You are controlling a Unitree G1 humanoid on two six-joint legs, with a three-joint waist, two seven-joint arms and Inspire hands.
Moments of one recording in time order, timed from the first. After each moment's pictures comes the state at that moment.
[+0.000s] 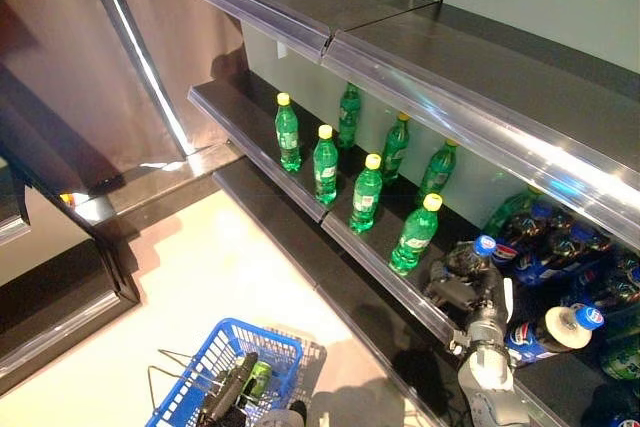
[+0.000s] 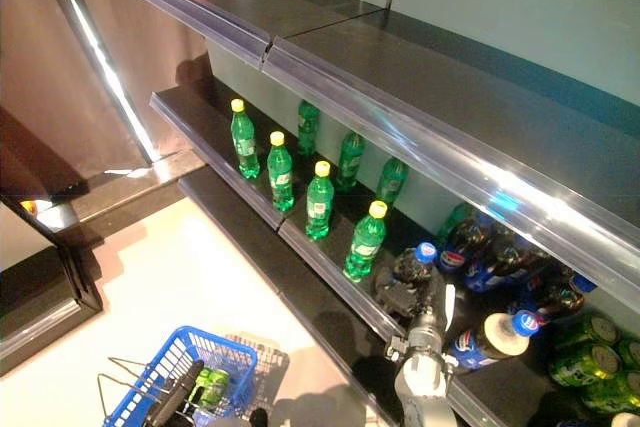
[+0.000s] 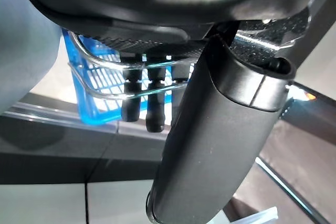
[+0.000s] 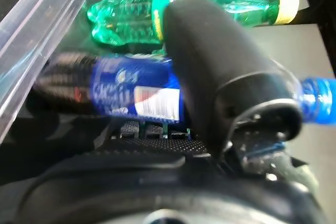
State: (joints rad) left arm 0.29 0.09 0.01 0.80 -1.19 -0.24 -0.22; right arm 0.09 -0.22 0.07 0.36 0.31 -0.31 -0.42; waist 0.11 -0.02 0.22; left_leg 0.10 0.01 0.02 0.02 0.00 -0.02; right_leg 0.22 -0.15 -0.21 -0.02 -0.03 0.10
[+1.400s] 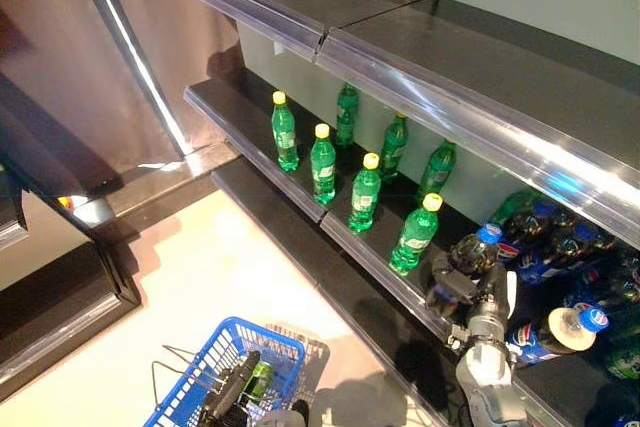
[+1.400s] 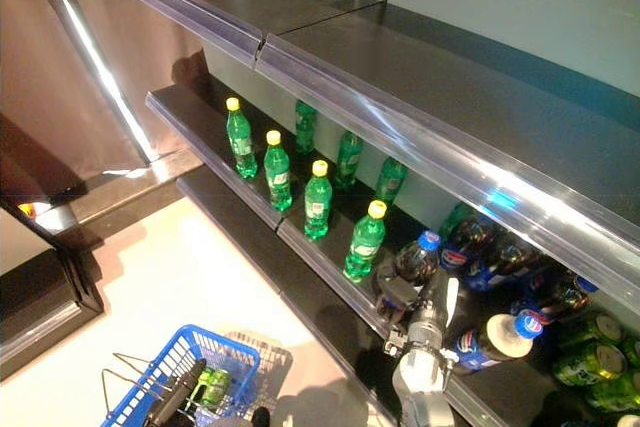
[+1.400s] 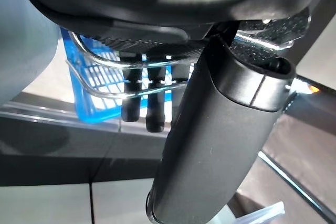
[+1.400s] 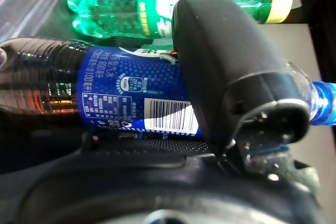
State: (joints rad) left arm 0.29 0.09 0.00 0.80 -1.18 -0.24 -0.22; right arm 0.09 -0.20 0.07 0.27 0.21 -0.30 -0.46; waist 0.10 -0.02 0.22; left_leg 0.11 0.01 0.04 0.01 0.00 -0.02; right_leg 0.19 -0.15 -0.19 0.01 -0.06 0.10
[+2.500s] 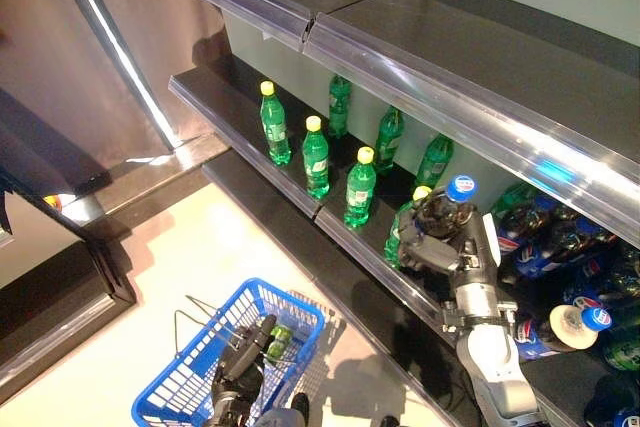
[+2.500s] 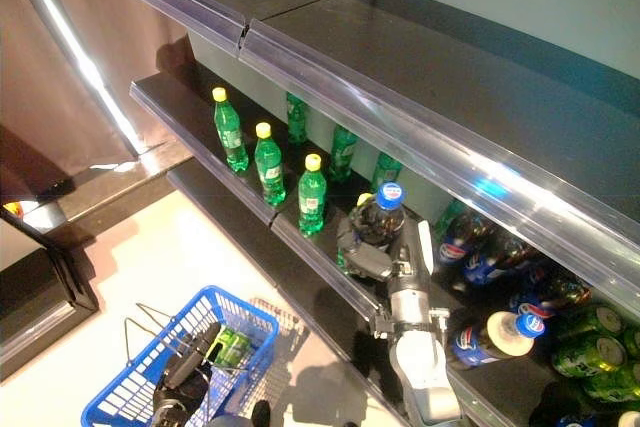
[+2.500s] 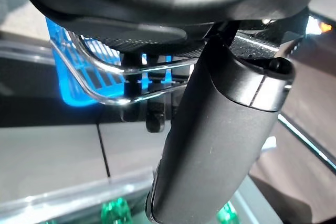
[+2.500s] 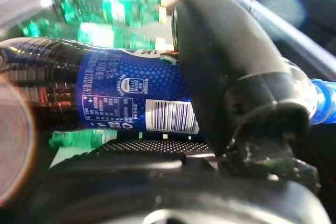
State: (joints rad) left arm 0.29 0.10 -0.10 0.52 -1.19 -0.24 -0.26; right arm 0.09 -0.28 0.19 -0.02 0.16 -0.36 -0.21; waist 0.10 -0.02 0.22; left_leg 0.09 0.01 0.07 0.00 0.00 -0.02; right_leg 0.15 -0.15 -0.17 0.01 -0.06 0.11
